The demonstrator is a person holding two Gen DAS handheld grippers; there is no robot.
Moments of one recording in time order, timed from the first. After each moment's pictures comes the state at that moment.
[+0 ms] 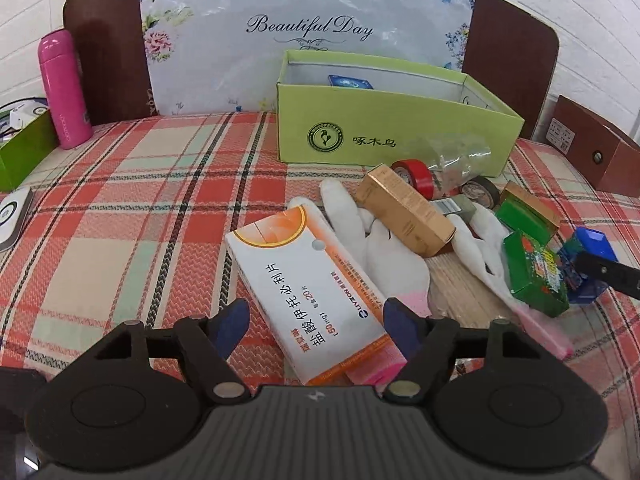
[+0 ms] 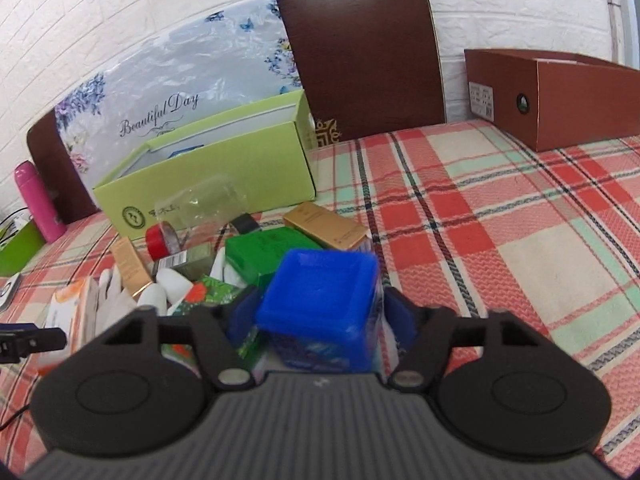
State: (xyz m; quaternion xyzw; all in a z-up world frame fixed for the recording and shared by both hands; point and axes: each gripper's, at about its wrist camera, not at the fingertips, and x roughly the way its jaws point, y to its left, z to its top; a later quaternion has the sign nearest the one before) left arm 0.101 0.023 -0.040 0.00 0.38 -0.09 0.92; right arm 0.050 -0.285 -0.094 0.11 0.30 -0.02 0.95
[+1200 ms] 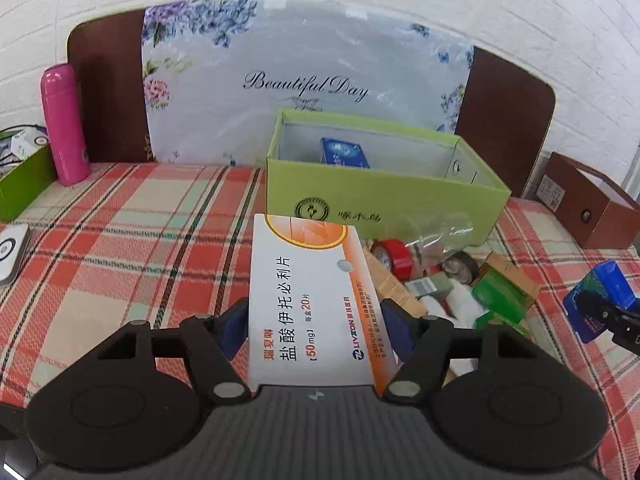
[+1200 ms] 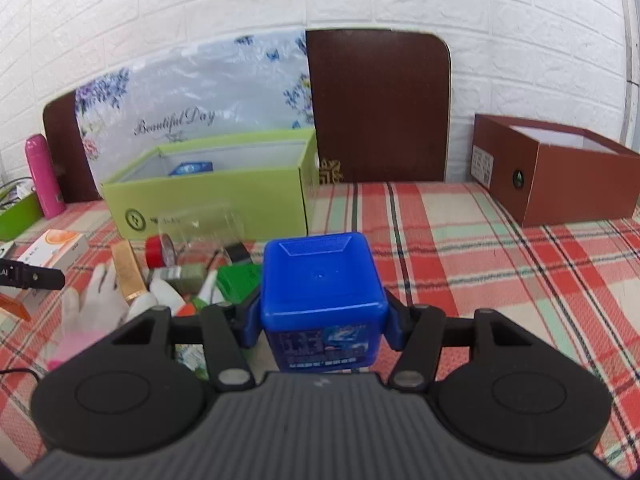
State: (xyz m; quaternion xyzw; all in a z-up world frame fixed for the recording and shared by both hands) left arm 0.112 0.011 0.006 -0.03 0.32 -0.10 0.94; right arm 0.048 -0.284 -0.054 0.04 0.26 0.00 0.96
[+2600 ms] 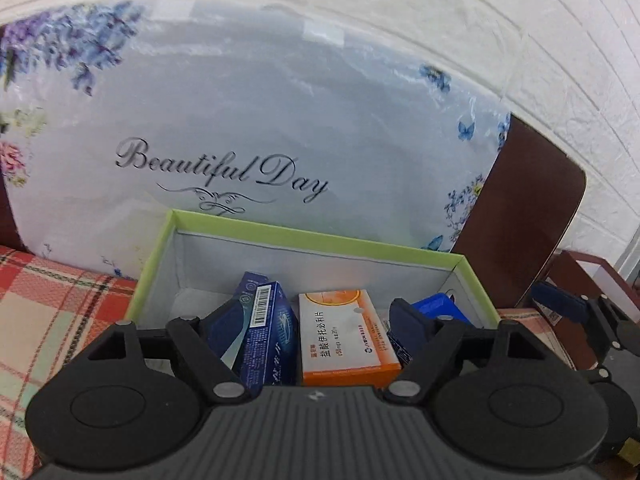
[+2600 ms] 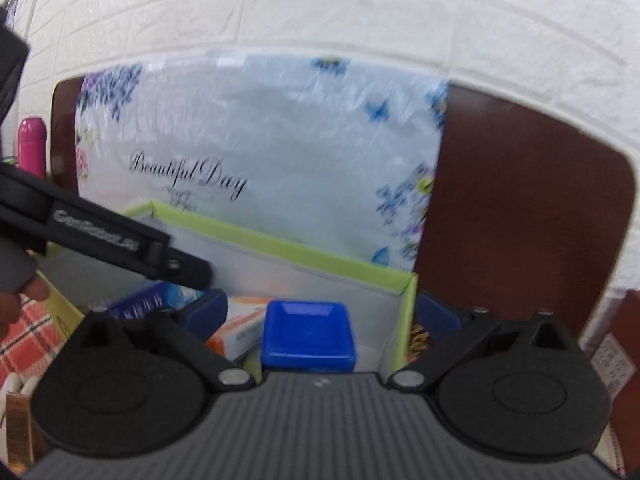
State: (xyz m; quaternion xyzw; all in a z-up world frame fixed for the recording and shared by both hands) left arm 0.297 -0.037 0.026 -0.09 0.28 -0.15 0.94; right arm 0.260 -0.242 -0.047 -0.08 0.17 0.07 0.98
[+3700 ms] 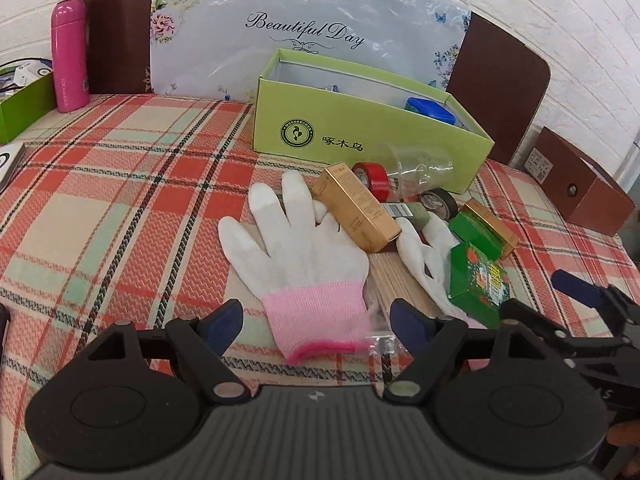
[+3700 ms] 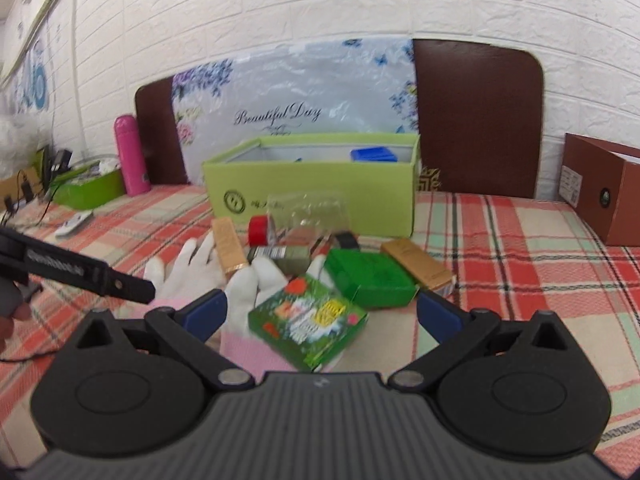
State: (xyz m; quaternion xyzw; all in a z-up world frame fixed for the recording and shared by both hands) left arm 0.072 0.007 -0.033 -0.08 0.37 -0.10 0.92; right arm 0.030 -0.242 -0.088 -0.01 0.24 0.13 0.96
